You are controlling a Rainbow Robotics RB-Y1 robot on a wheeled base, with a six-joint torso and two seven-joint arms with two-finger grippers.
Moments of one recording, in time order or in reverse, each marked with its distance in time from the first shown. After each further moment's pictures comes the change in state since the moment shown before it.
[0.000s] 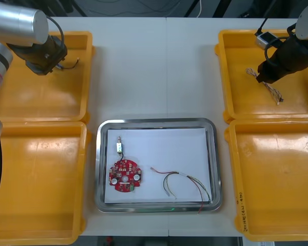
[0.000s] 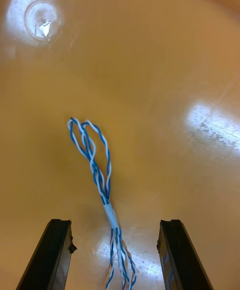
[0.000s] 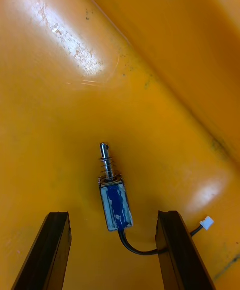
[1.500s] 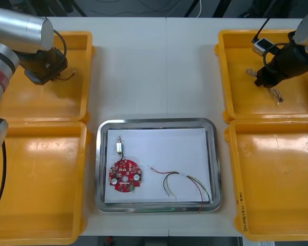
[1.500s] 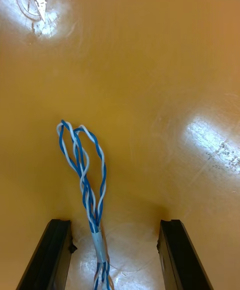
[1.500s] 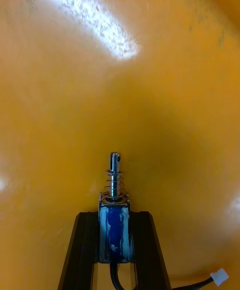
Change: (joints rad) right arm -0.079 0.041 -0.139 0.263 0.059 -0.159 0.254; left arm -0.013 -0.022 -0.009 0.062 -0.047 0.093 -0.093
